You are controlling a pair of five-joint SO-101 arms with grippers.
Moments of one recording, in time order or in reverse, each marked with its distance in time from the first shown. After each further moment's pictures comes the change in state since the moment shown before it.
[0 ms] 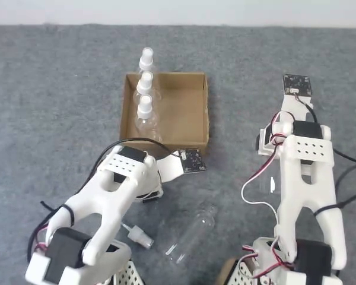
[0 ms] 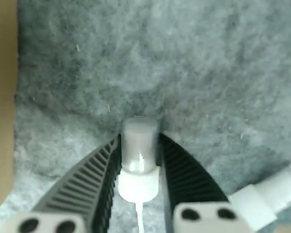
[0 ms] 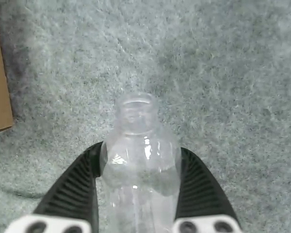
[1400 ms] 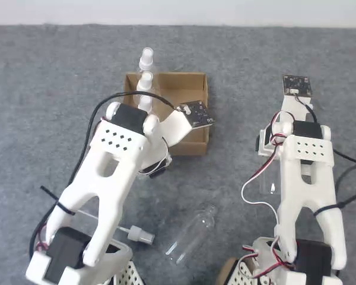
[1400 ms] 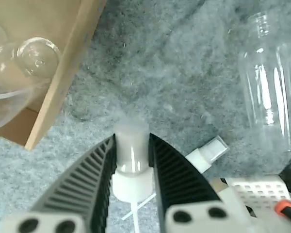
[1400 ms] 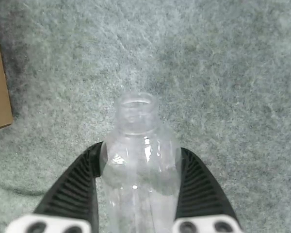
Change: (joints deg) left arm 2.0 0.0 -36.9 37.5 16.7; right arm 0.1 0.0 0.0 0.5 0.0
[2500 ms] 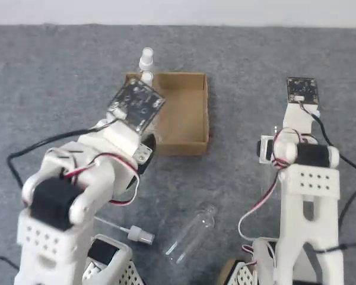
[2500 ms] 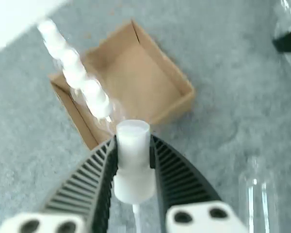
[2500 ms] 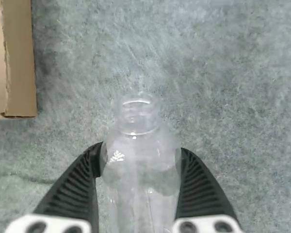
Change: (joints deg) left arm -0.4 -37.2 0.0 -7.8 22.4; right arm -1.1 -20.1 6.2 4.2 0.7
